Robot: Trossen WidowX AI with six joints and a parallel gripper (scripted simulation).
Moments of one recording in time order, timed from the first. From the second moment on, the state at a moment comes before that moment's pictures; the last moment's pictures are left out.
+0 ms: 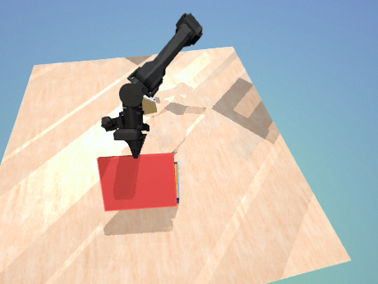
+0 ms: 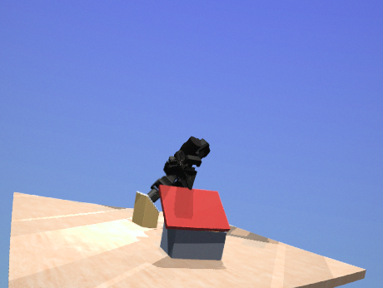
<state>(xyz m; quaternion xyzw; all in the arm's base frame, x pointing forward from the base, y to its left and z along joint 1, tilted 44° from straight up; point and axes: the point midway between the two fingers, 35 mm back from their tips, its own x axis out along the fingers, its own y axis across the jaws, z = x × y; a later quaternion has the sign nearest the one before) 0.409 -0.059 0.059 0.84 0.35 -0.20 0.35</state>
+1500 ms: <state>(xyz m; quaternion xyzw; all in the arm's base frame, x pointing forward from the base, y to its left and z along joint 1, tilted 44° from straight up) 0.387 -0.125 -0.001 0.84 0.35 -0.21 0.35</state>
